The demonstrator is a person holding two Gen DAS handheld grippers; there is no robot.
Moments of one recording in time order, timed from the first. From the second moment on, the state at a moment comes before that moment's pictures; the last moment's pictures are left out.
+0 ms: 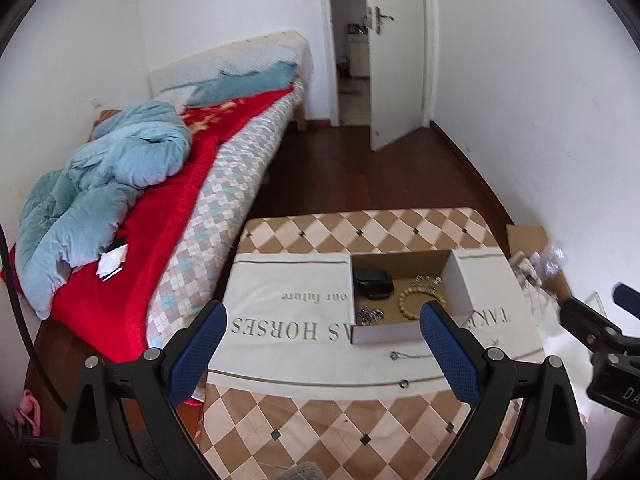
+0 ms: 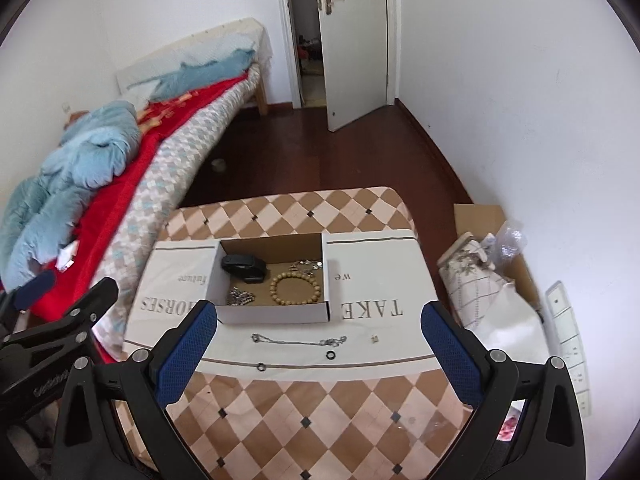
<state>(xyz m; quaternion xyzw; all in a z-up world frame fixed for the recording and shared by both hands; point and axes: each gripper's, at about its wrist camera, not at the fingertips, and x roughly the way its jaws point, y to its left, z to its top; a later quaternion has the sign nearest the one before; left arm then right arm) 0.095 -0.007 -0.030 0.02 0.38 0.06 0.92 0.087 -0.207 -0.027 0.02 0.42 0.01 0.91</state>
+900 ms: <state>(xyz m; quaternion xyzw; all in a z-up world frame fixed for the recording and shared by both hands) 0.154 0.017 -0.210 0.07 0.54 0.12 0.83 0.174 -0.201 -0.261 0.02 0.56 0.05 0.83</state>
